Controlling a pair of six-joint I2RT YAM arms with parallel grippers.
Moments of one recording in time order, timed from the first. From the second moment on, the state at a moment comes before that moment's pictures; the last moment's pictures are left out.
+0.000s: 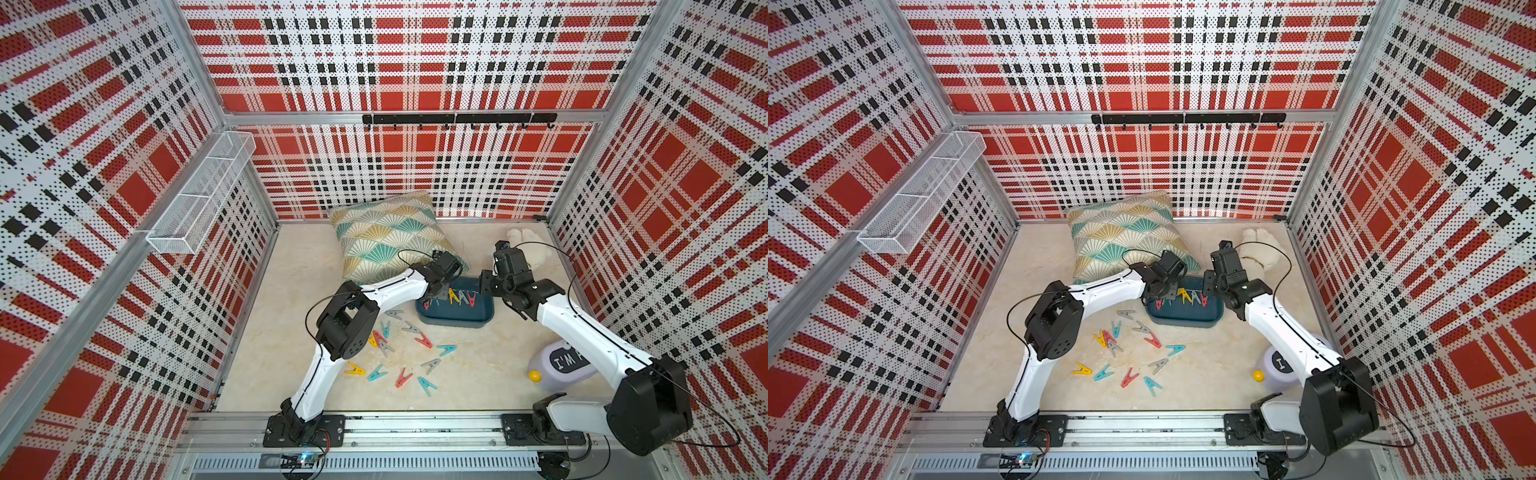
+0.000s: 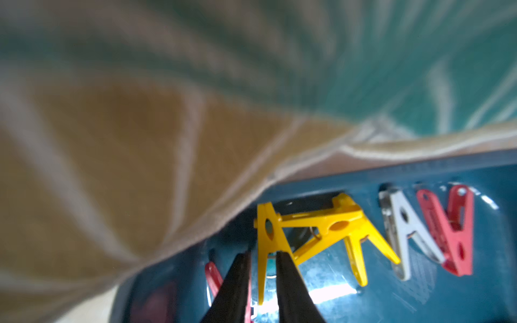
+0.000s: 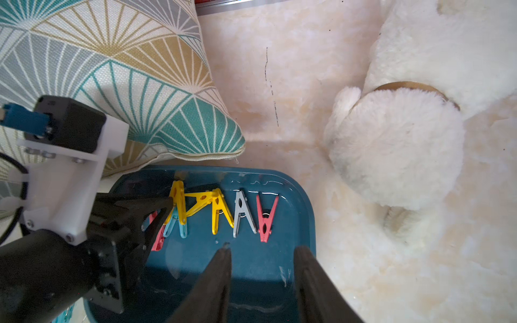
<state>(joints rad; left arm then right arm) -0.81 2.21 1.76 -0.62 -0.25 -0.53 0.36 1.31 0.99 -0.47 0.17 0.37</state>
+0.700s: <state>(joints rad) -0.85 1.64 1.23 -0.65 -0.35 -0.60 0.36 1.32 0.99 -0.46 0.11 0.37</state>
